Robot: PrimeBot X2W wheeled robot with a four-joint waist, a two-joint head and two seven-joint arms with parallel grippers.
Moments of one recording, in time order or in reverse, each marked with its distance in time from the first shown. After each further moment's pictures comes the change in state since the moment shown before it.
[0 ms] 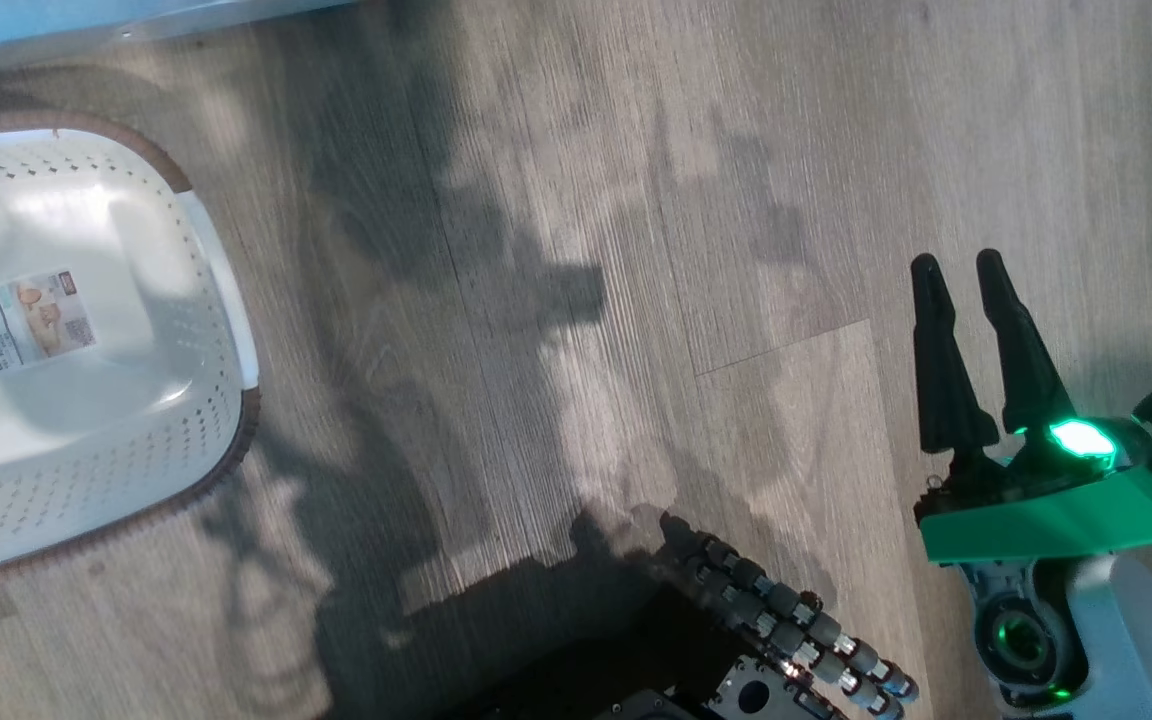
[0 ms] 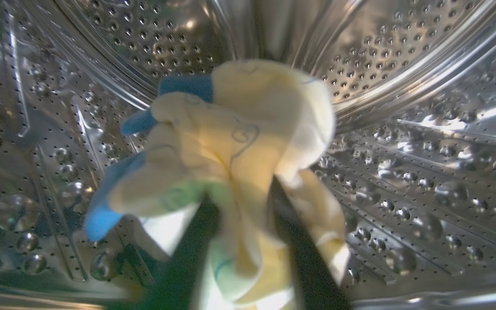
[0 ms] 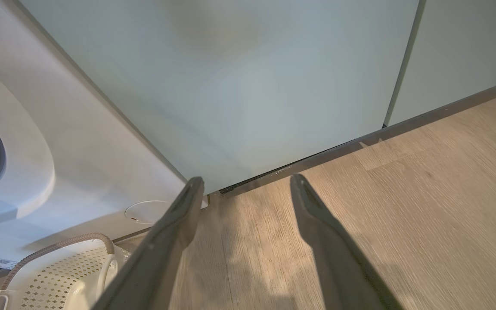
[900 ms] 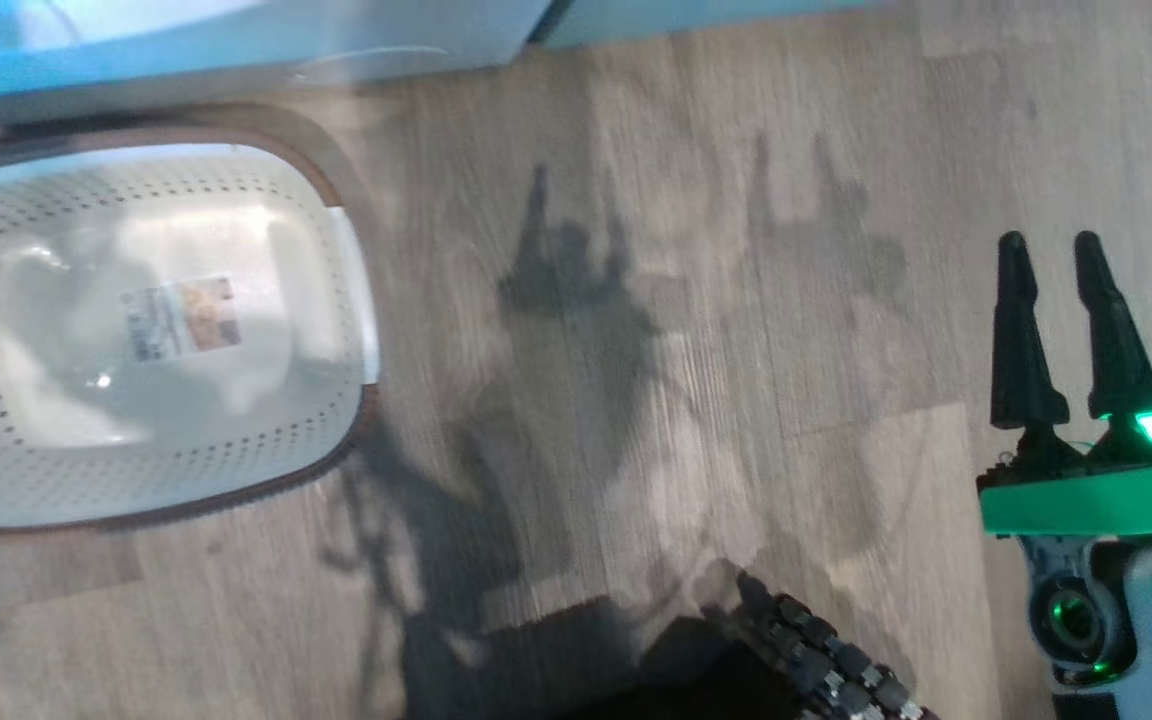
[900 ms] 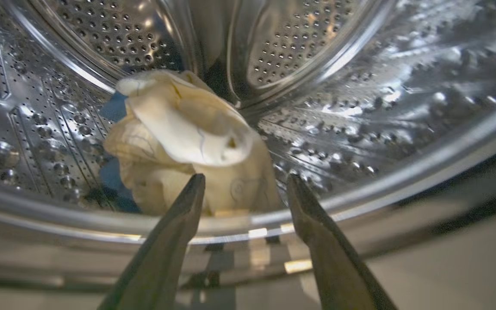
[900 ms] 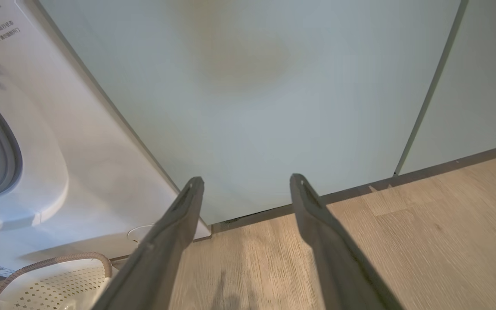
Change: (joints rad) left arm 0.468 -0.142 0.007 -0.277 -0.101 0.134 -0.165; right arm -0.010 0.000 -0.123 0.019 -0.127 0.000 0.000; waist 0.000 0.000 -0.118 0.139
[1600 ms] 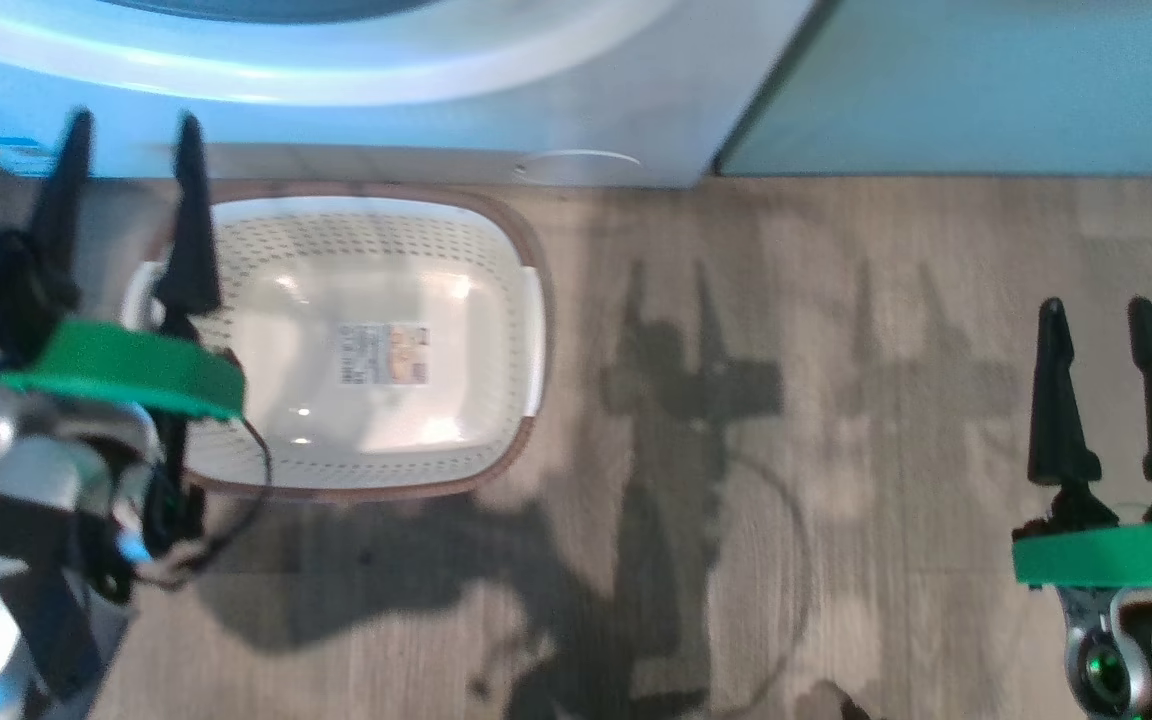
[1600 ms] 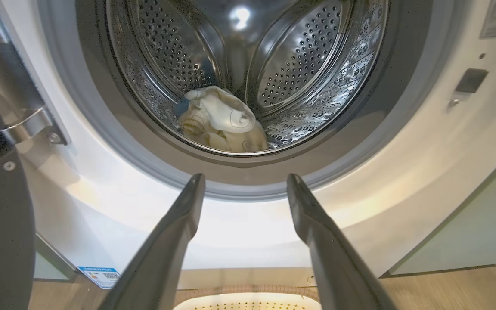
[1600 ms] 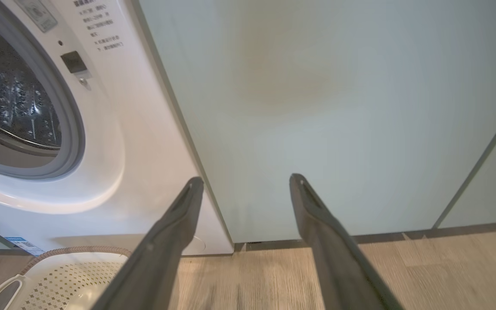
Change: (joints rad) left arm 0.759 -0.127 0.046 -0.569 0.008 0.246 -0.271; right arm 0.095 0.000 -0.107 -0.004 -0.201 0.000 0.000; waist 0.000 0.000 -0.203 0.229
